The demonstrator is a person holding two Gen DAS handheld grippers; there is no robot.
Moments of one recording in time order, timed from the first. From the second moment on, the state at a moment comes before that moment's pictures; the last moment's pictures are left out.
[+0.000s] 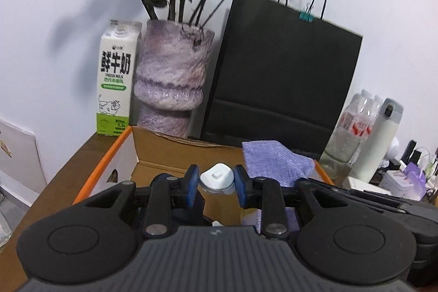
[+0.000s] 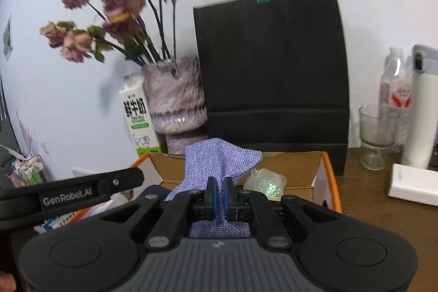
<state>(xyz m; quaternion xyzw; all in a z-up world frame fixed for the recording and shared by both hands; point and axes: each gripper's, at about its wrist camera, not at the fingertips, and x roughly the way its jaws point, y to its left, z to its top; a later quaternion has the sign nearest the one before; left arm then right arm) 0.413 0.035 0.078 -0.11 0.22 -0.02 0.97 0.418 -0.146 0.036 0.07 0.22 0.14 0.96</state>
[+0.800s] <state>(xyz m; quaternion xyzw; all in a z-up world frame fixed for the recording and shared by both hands) 0.435 0.060 0.061 -0.15 0.25 0.04 0.96 0.449 -0.162 0.023 0.08 0.25 0.09 0.96</state>
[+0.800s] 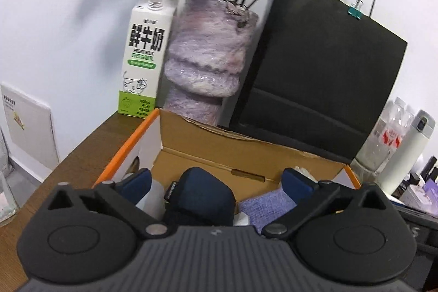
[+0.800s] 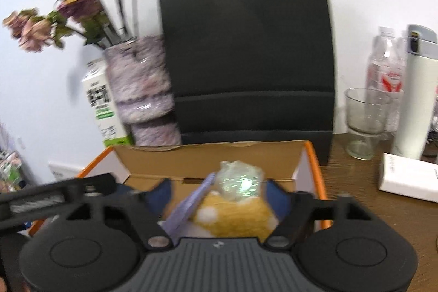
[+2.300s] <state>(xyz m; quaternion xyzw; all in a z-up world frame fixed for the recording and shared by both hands) 0.305 0.065 0.043 -0.06 0.26 0.00 0.96 0.323 -0.211 0.011 -0.01 0.28 0.08 0.96</state>
